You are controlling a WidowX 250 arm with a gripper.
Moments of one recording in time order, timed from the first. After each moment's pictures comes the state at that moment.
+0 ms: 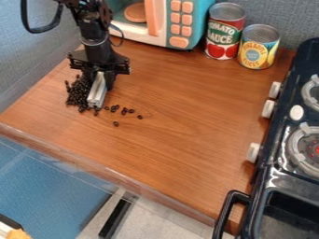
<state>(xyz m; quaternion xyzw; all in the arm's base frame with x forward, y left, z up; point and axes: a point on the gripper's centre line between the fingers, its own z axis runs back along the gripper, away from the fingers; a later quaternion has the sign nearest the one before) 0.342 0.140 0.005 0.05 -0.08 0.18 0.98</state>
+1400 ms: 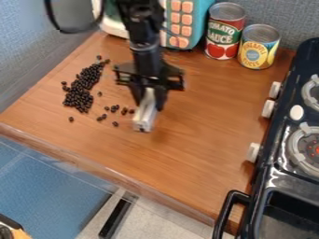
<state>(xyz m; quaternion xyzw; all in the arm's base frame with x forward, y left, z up) 0.325 0.014 0.041 -0.03 -0.07 0.10 0.99</state>
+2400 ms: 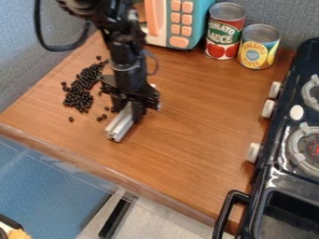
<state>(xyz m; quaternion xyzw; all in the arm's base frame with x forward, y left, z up) 0.313 0.061 0.010 0.01 -0.06 0.01 1.00</state>
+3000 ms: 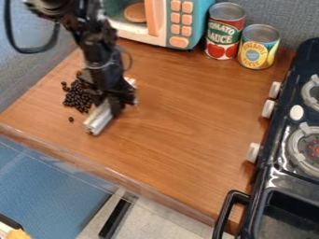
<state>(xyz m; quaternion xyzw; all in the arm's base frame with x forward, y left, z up) 0.307 0.106 0.008 0.04 -0.10 0.01 0.99</state>
